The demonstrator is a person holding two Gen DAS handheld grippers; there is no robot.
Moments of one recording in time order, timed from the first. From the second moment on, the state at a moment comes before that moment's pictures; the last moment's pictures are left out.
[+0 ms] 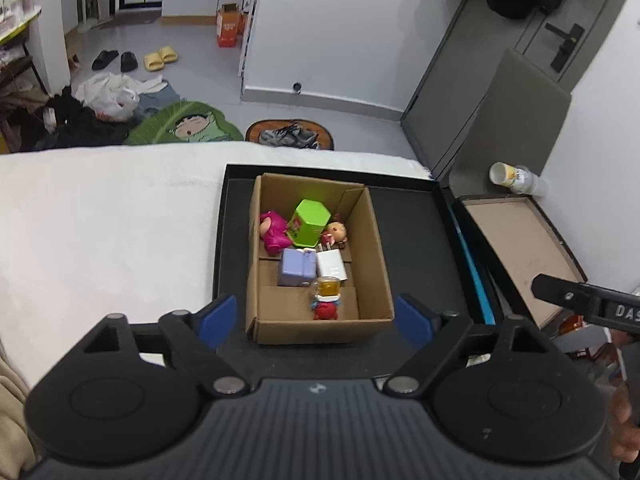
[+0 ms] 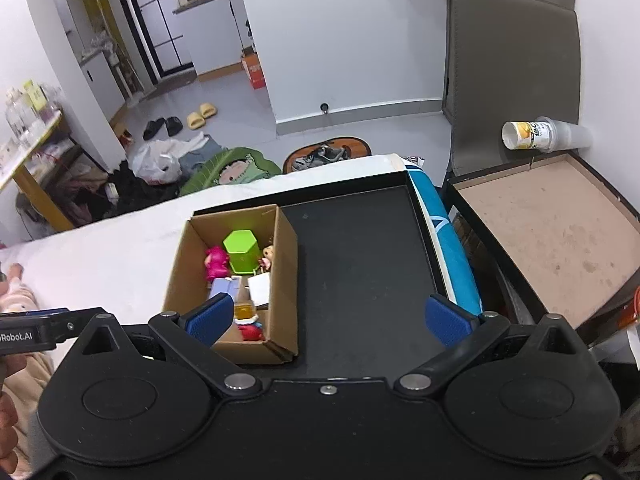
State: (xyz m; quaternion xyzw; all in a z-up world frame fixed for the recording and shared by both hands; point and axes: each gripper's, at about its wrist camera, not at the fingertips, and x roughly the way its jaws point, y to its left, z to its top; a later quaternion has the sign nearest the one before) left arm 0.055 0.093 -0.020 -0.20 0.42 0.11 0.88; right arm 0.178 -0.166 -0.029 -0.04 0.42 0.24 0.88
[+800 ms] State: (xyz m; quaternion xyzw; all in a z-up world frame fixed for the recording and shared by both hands) left arm 0.003 0.027 0.044 -0.13 0.37 0.12 0.91; right arm 0.116 -0.206 0.000 -0.02 0.35 0.17 0.92
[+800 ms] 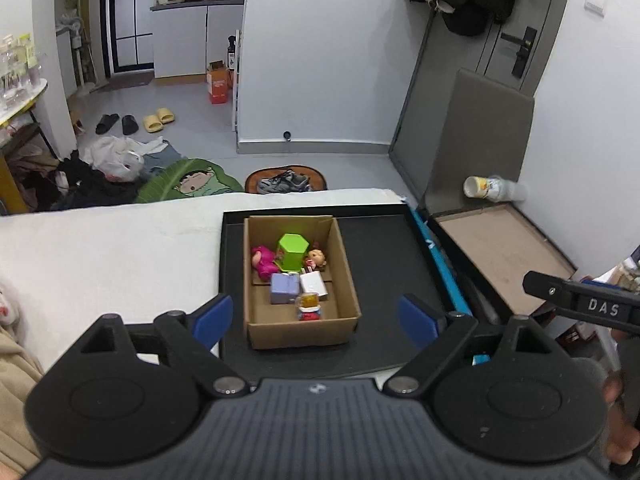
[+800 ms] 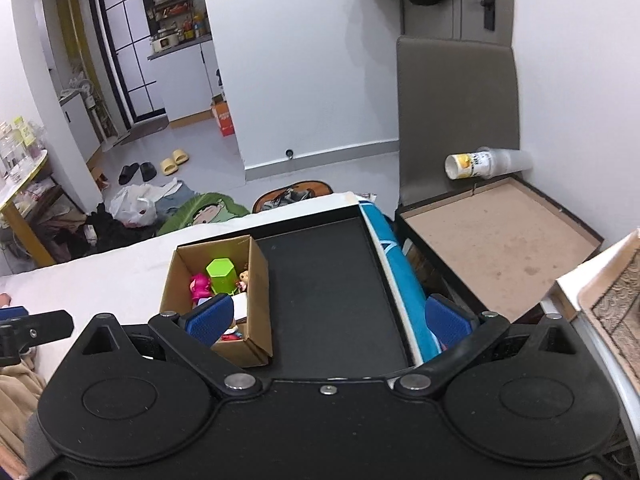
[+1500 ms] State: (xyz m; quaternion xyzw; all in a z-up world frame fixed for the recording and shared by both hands) left arm -0.029 -0.003 0.016 -0.11 0.40 0.08 0.91; right arm 0.068 -0.215 -0.009 -0.04 0.35 0.19 0.92
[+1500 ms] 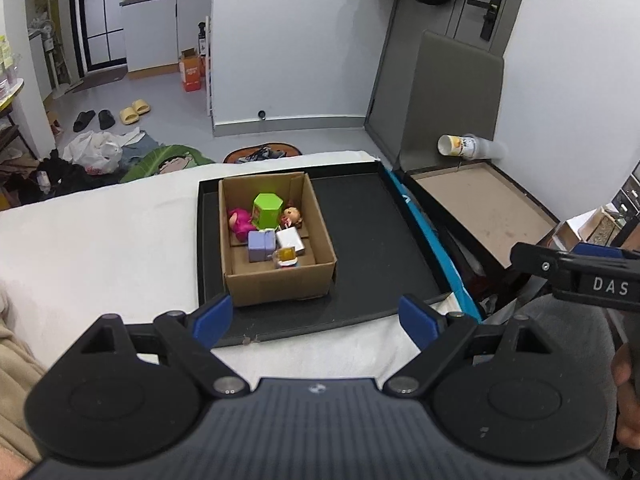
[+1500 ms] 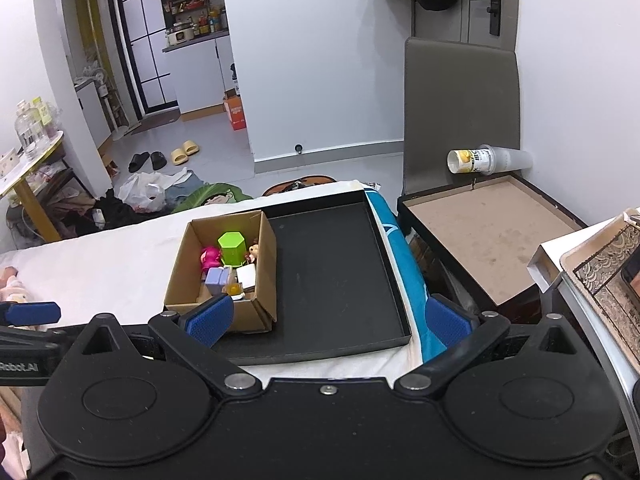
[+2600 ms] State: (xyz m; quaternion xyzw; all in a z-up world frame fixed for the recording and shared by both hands) left arm -0.030 -0.008 0.018 -0.11 0.40 0.08 0.91; right arm 0.059 -0.213 -0.009 -0.04 0.34 0.19 0.92
